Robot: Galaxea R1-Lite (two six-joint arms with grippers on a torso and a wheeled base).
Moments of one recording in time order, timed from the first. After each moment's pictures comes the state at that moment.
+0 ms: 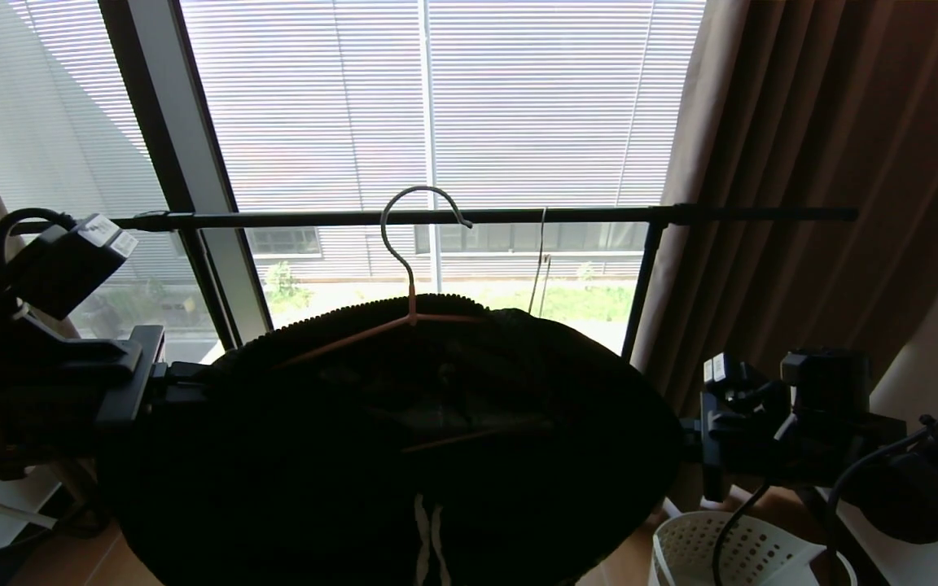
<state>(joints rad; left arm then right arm) -0.16 1.31 -0.78 -0.05 -0.89 0.32 0.09 2.02 -0.54 -0.91 0.91 -0.40</state>
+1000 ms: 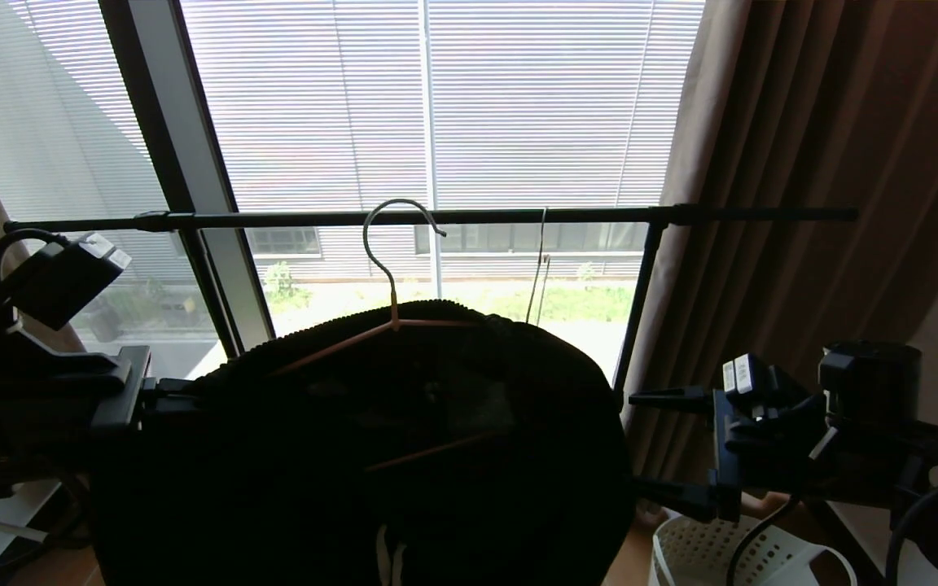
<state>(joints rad) -0.14 1.29 -0.74 -0.04 -0.83 0.23 0.21 1.80 -0.43 -0.91 0.82 -0.41</state>
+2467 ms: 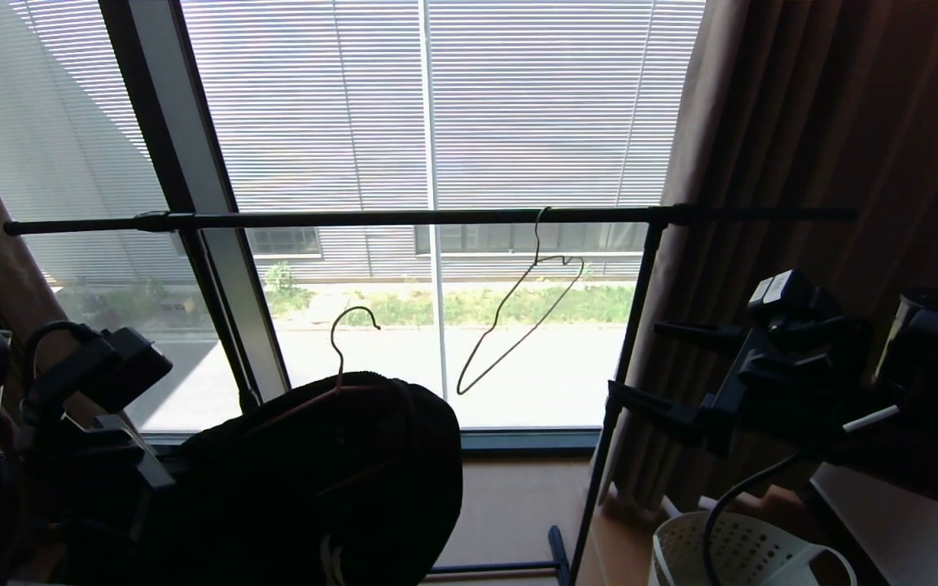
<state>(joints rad) -0.14 1.28 -0.57 -0.04 -0.38 0.28 0.38 1.60 -0.49 -0.91 0.40 -0.17</state>
